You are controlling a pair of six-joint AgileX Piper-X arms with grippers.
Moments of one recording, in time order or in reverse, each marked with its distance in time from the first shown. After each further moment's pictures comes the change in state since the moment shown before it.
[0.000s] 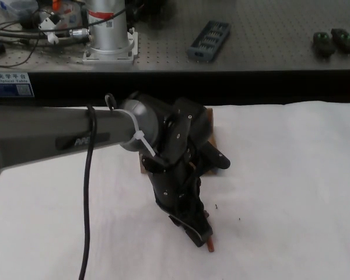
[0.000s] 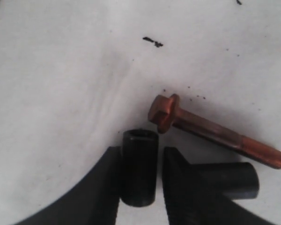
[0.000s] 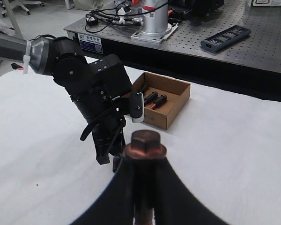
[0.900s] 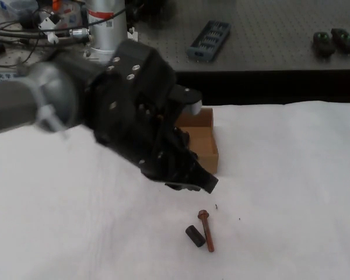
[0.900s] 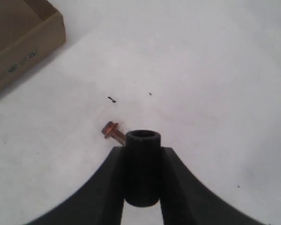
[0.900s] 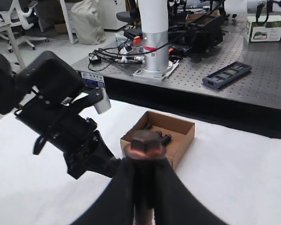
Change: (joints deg) left arm 3.1 -22.6 14.5 -11.5 13.3 -18.1; right arm -0.1 7.5 0.1 -13.5 0.4 0.7
